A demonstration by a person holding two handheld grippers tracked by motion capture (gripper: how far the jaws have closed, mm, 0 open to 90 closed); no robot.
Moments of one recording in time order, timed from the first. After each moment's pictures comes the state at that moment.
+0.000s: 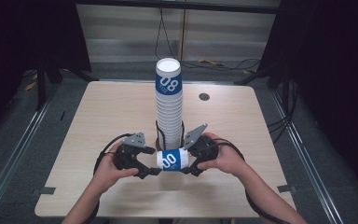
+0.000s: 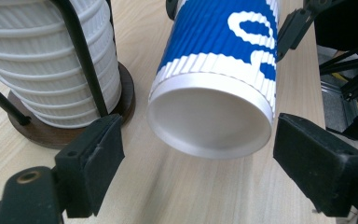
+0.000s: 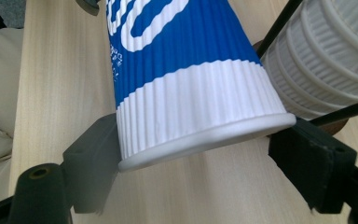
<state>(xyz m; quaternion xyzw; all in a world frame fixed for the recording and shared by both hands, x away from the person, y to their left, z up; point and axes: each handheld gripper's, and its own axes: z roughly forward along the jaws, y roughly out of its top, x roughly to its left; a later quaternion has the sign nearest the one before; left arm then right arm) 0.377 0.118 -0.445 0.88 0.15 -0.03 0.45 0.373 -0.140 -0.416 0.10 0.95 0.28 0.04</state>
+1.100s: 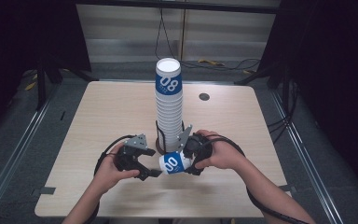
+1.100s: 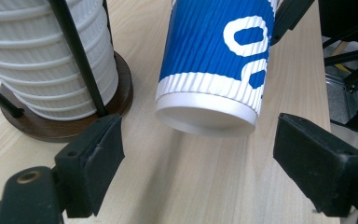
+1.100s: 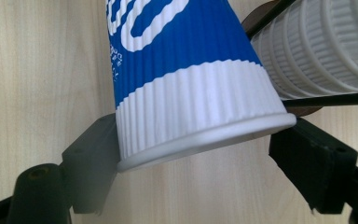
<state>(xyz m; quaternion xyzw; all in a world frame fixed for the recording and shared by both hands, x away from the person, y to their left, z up) 0.375 0.115 -0.449 0.89 0.15 -0.03 0.43 0.373 -0.121 -0.403 0.06 0.98 0.15 0.07</state>
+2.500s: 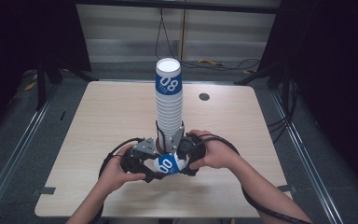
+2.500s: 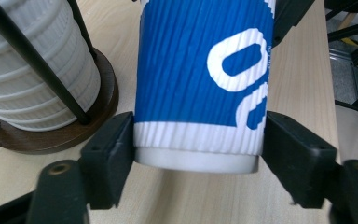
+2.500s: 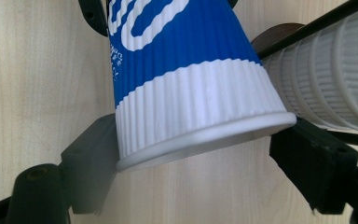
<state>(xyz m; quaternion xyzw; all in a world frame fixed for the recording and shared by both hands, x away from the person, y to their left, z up) 0.370 0.097 -0.449 0.91 0.11 -0.02 0.40 0.372 -0.102 -0.400 0.02 0.99 0.14 0.07</state>
